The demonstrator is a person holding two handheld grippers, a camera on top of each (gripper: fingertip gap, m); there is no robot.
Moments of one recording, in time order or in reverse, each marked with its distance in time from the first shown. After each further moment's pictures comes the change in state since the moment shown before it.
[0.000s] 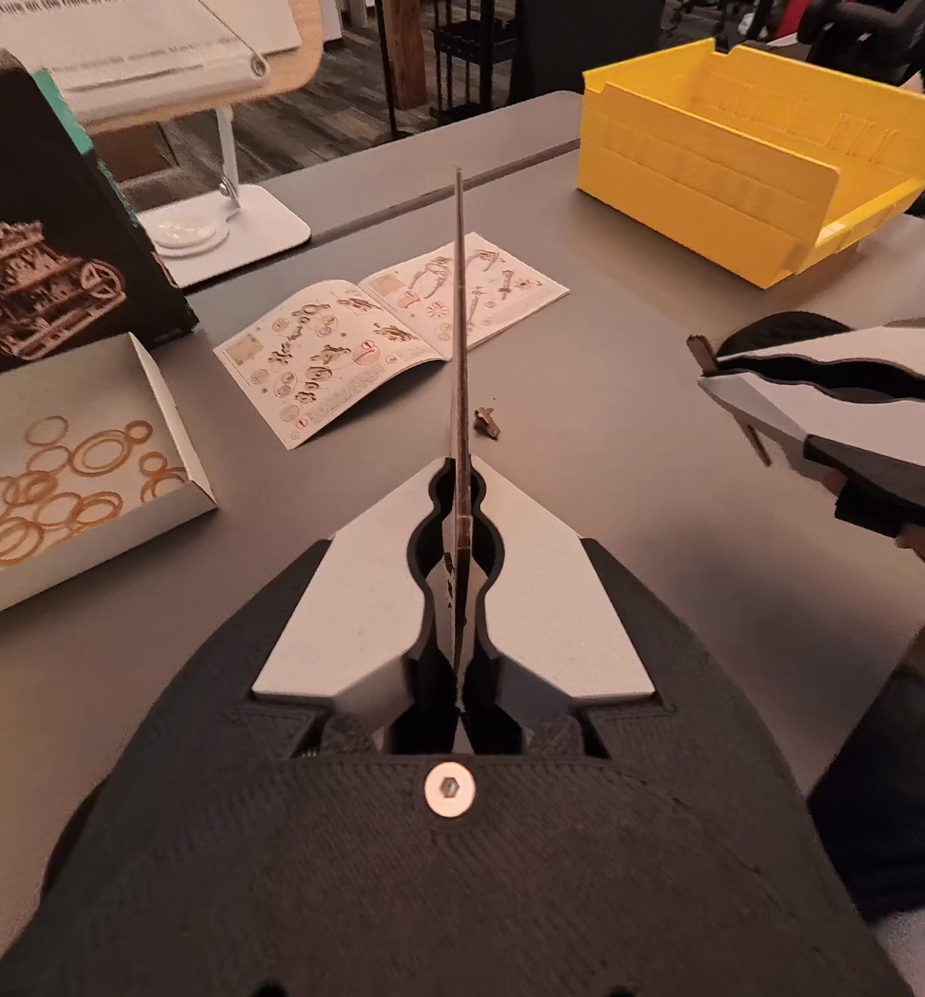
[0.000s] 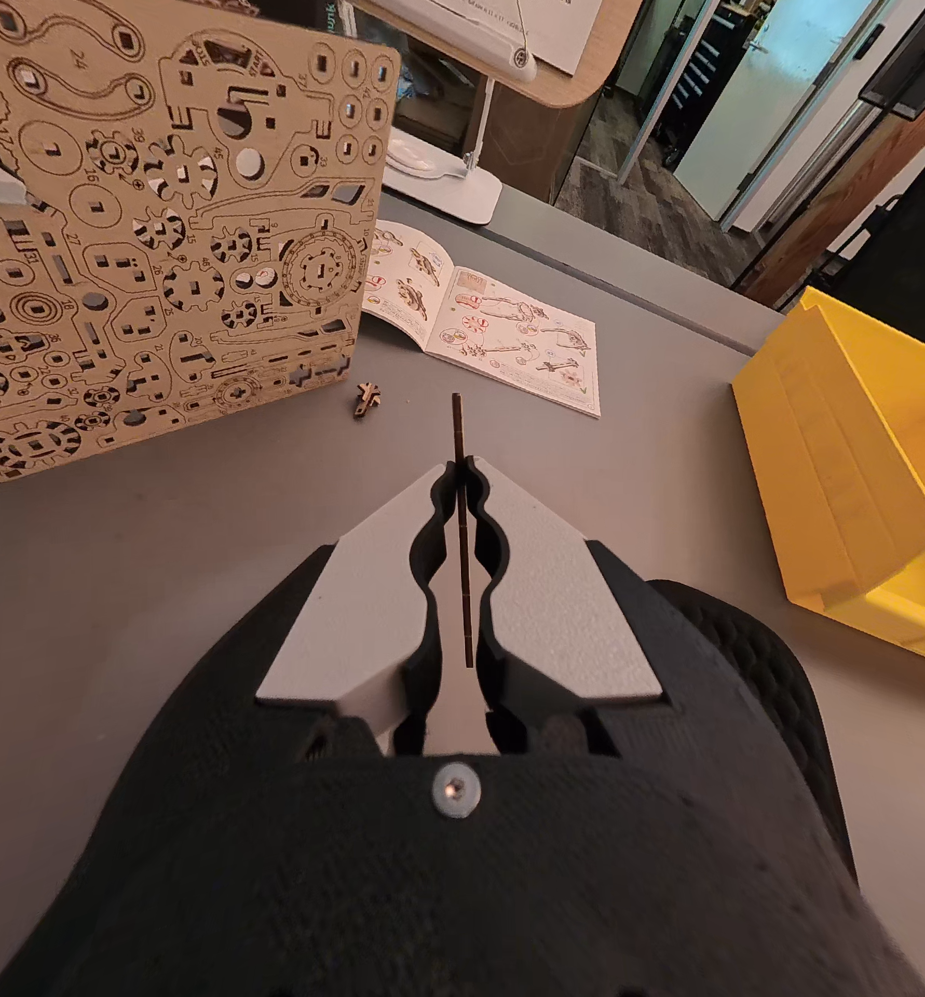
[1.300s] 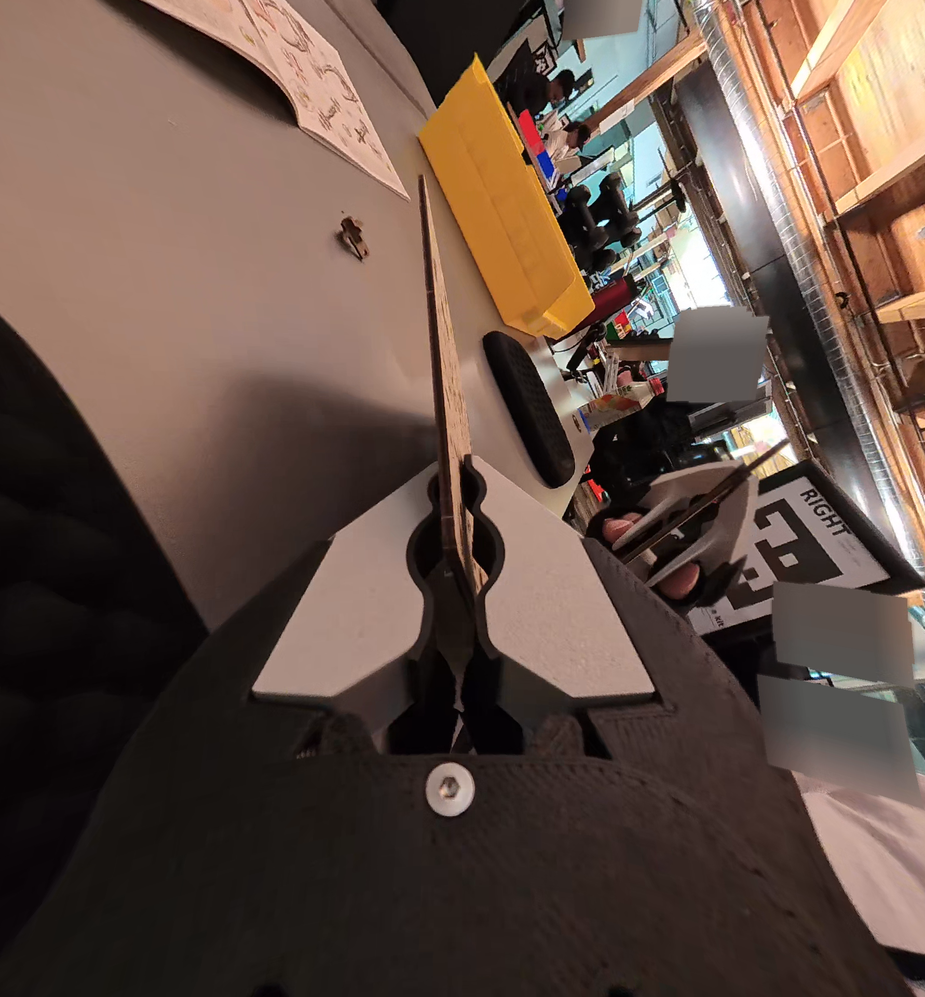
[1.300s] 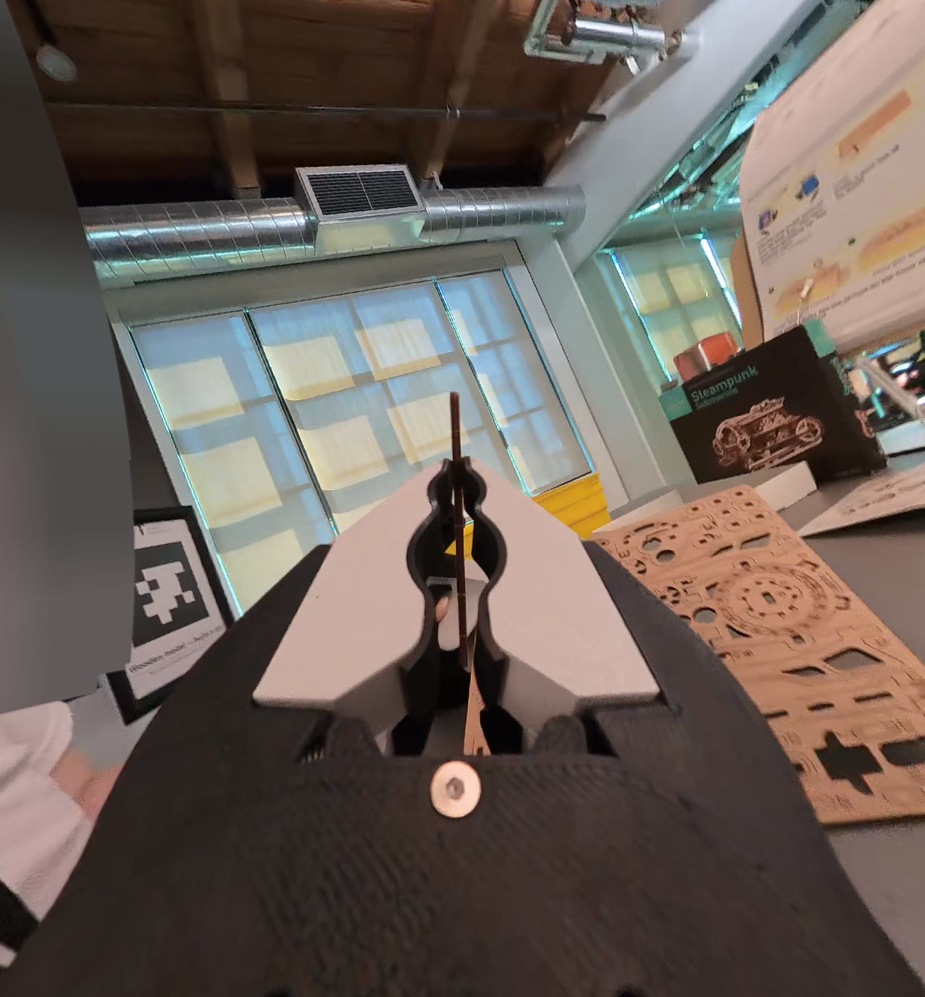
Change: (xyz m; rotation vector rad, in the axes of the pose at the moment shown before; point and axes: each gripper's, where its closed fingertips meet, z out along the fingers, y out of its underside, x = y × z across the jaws) left arm 0.033 0.087 -0.044 0.014 0.536 -0.815; right arm -0.087 -0.041 -0.134 0.839 -0.961 0.784
